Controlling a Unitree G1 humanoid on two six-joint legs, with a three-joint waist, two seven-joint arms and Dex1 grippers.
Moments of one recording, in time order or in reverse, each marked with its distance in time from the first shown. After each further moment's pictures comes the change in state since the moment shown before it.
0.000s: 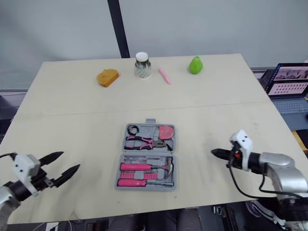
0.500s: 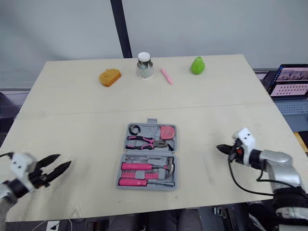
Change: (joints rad) left arm -0.149 0.030 -0.098 0.146 0.066 0.018 -0.022; right arm -0.134 0.087 0.072 0.216 -0.139 -0.151 -0.013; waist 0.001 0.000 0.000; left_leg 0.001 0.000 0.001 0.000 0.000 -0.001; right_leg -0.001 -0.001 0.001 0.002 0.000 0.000
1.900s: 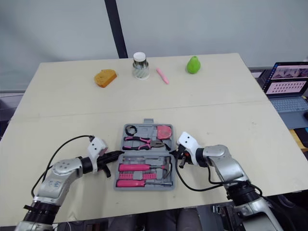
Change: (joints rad) left arm -0.360 -0.144 -0.463 0.041 0.183 0.167 0.059; right arm -0.095 0.241 0.323 -0.352 -0.151 0.284 -0.108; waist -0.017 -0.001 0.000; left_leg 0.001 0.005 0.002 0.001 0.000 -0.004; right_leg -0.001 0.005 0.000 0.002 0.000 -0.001
